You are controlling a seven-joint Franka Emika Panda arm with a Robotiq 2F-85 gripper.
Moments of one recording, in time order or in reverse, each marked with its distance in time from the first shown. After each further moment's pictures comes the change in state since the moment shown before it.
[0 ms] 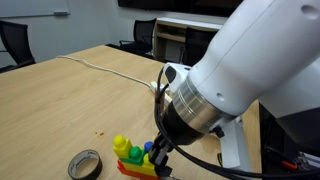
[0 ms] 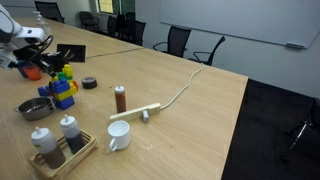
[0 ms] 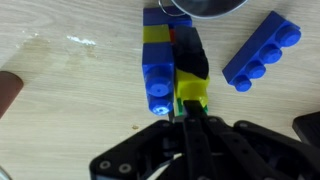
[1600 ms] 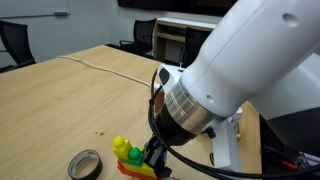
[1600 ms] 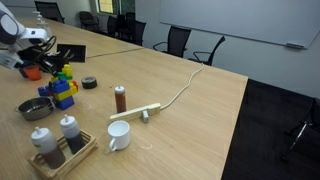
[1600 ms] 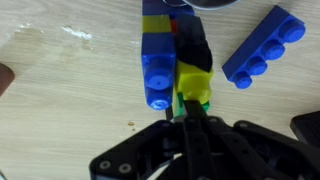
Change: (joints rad) arm -0.010 0.034 0.002 0.033 0.001 0.017 -0.031
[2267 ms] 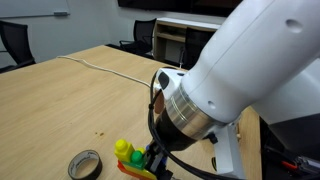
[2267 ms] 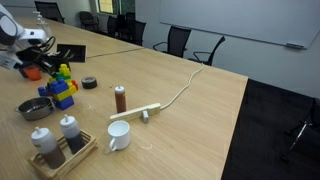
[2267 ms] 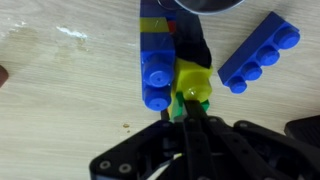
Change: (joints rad) arm 0.001 0.007 0.010 0.002 0.003 0.001 -0.019
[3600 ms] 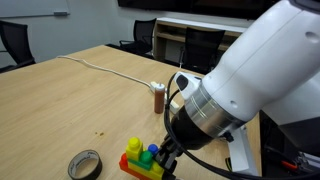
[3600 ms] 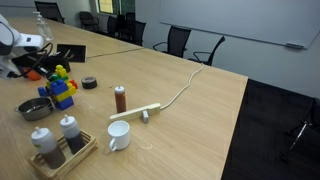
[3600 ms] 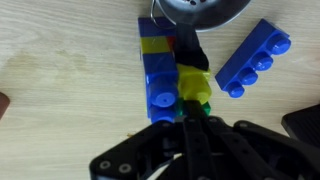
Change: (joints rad) arm 0.002 -0.043 -0.019 -0.129 0.003 0.144 0.070
